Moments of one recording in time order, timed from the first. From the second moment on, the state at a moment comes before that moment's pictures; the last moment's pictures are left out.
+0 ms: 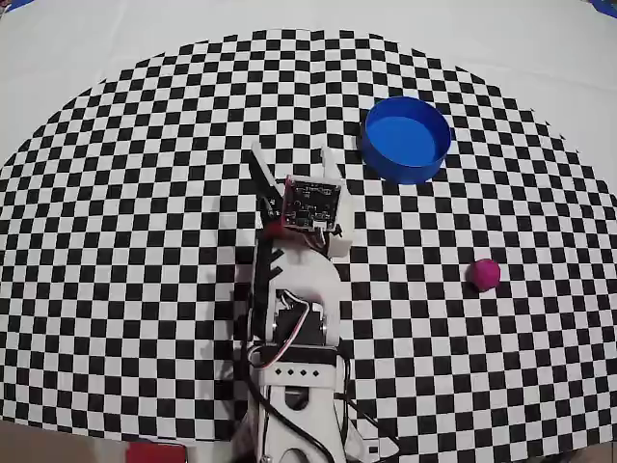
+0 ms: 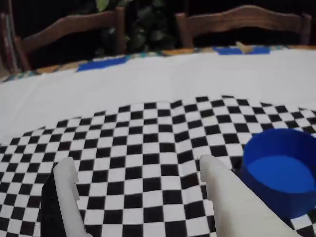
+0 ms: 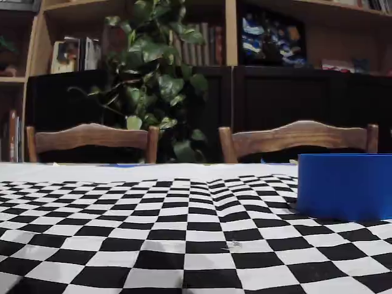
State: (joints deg) arm 4.9 176.8 178.0 4.6 -87.7
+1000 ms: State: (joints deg) arm 23.1 175.8 178.0 3.3 -87.7
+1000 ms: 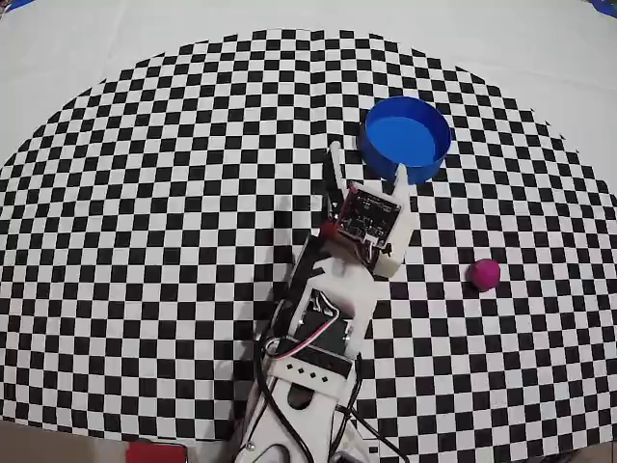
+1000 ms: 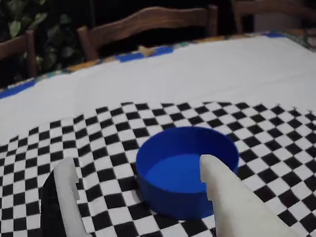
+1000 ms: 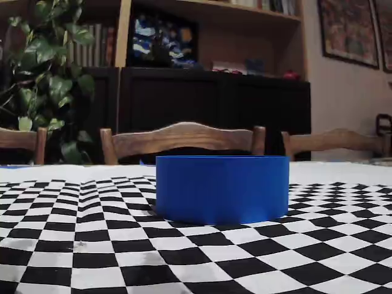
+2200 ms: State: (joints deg) arm 47.5 174.6 178.0 3.0 -87.7
